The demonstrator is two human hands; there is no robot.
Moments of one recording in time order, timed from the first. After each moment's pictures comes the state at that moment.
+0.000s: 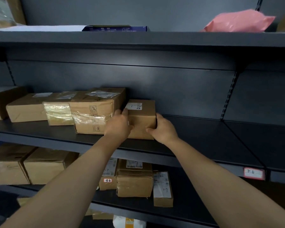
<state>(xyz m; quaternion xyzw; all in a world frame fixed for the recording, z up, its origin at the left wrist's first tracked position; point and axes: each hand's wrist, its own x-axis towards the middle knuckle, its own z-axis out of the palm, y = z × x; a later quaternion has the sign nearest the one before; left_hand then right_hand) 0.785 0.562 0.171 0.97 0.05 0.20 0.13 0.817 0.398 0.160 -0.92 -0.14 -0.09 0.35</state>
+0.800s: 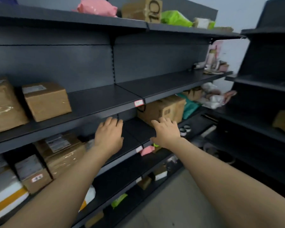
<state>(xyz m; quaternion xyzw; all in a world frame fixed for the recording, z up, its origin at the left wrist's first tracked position) 0.620 0.440 0.097 0.90 -0.40 0.18 0.01 0.507 0.267 0.108 -0.97 0.22 -0.06 -0.02</state>
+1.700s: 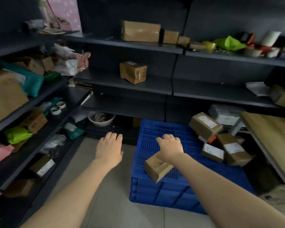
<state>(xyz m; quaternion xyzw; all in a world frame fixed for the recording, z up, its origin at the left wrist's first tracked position) 0.141 0.131 -0.034 0.70 -0.71 0.02 0.01 -0.076 0.086 -0.020 -0.80 0.59 0.11 0.05</state>
